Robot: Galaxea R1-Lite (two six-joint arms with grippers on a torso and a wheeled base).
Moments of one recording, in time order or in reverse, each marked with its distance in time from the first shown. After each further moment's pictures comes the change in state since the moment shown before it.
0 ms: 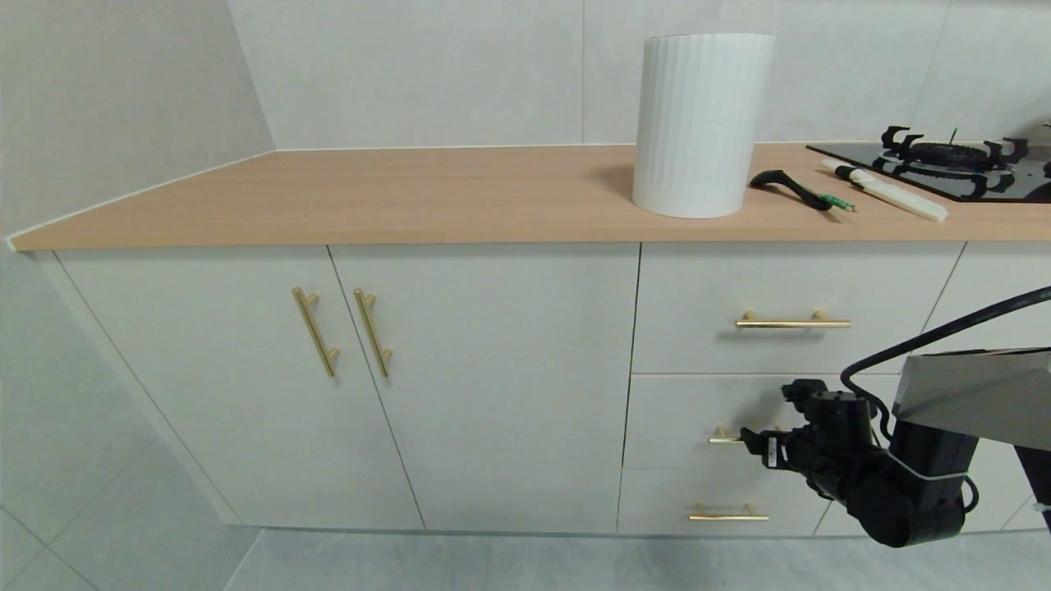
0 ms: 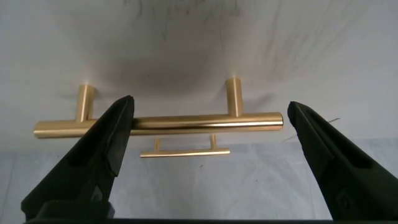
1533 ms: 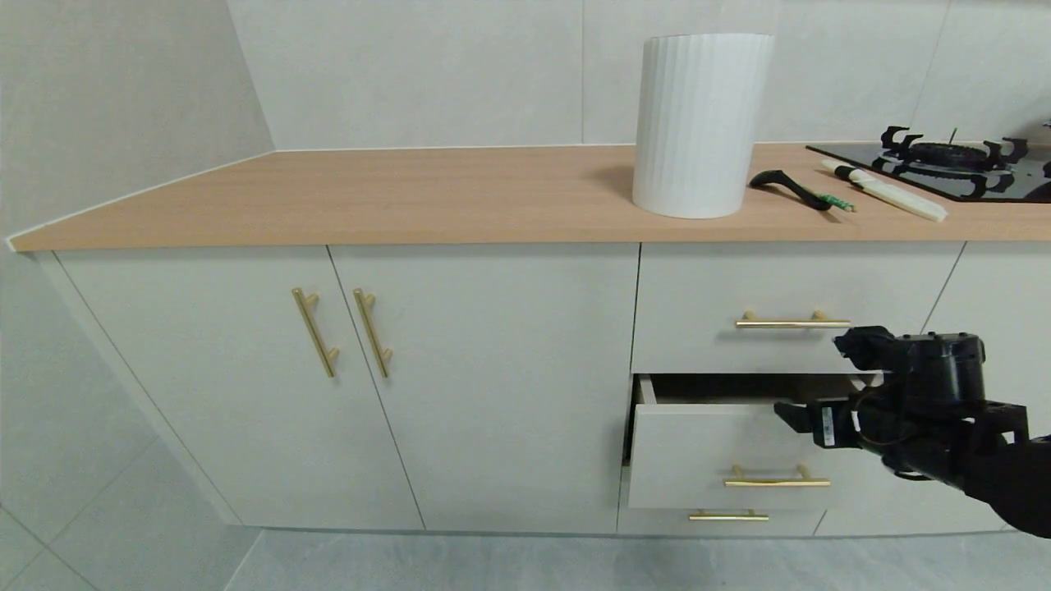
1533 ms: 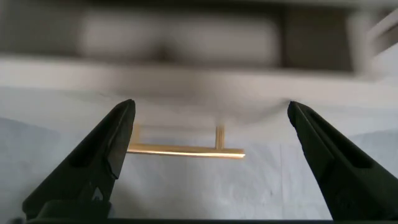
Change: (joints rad) left arm 0.000 0.000 0.000 0.000 0.000 0.000; right arm 0.050 -0.615 0.179 0.416 0.045 -0.064
